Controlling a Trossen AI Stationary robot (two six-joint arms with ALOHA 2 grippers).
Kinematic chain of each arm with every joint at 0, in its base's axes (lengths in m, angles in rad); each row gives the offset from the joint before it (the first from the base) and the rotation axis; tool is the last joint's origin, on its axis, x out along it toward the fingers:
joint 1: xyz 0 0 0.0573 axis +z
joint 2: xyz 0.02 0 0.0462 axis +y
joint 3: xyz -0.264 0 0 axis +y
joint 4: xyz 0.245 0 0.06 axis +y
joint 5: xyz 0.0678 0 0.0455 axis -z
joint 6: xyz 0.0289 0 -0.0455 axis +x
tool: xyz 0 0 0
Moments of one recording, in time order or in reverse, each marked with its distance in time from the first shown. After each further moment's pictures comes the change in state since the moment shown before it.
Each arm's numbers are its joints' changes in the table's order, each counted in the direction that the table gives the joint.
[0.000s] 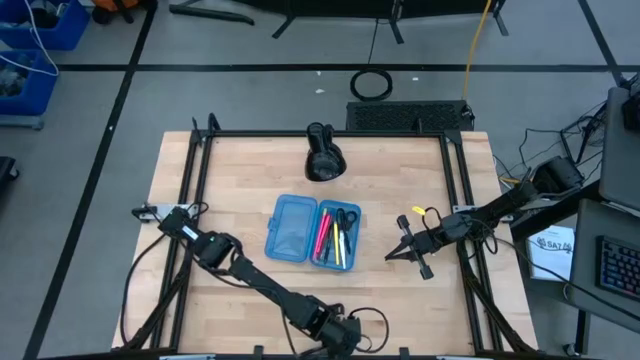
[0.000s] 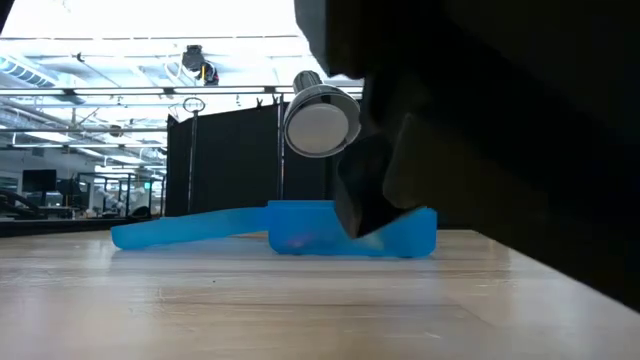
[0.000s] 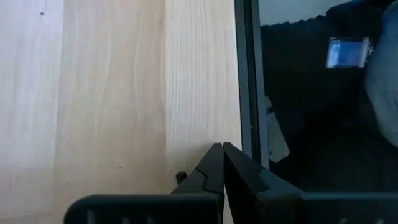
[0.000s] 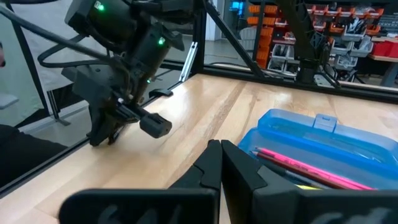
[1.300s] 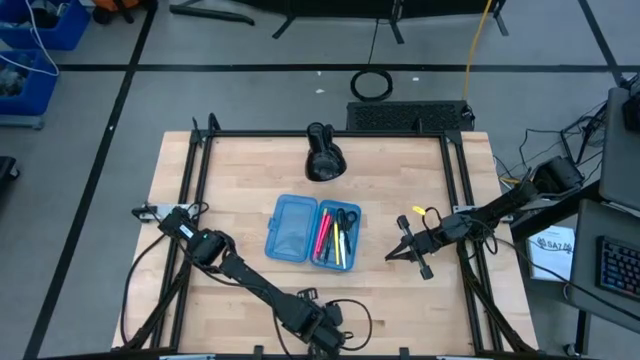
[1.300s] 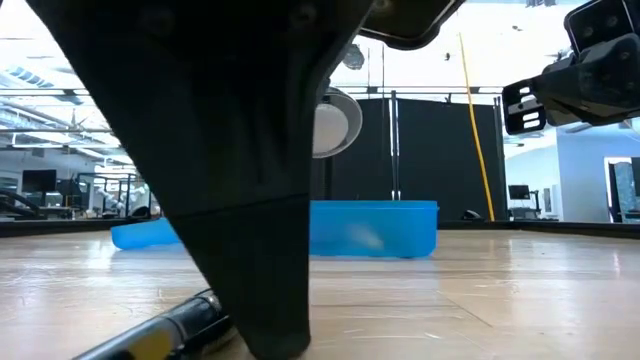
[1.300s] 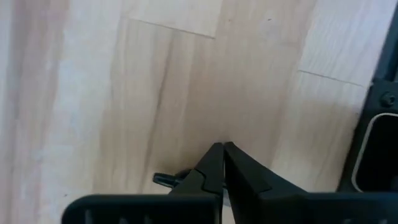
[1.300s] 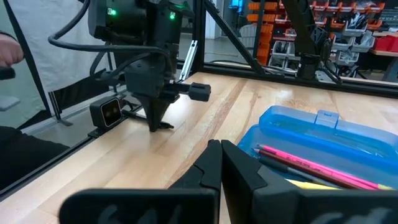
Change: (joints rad) left arm -0.012 -0.022 -0.006 0.512 -0.160 -0.171; right arm 0.000 0.000 0.000 0.008 0.001 0.019
